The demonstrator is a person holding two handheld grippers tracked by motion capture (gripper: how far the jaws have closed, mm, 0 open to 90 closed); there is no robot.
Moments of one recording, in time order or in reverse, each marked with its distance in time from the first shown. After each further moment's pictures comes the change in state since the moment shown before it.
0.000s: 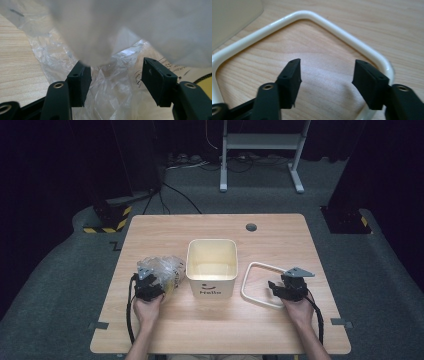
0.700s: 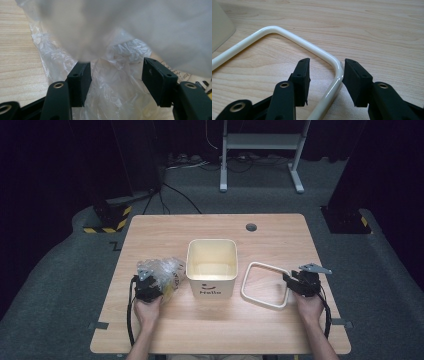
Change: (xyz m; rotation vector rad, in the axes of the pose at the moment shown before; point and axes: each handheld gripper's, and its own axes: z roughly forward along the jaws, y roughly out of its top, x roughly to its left) left arm 0.007 -0.010 0.011 0.024 0.030 -0.023; right arm -0.036 0.002 -0.014 -0.054 -0.074 0.130
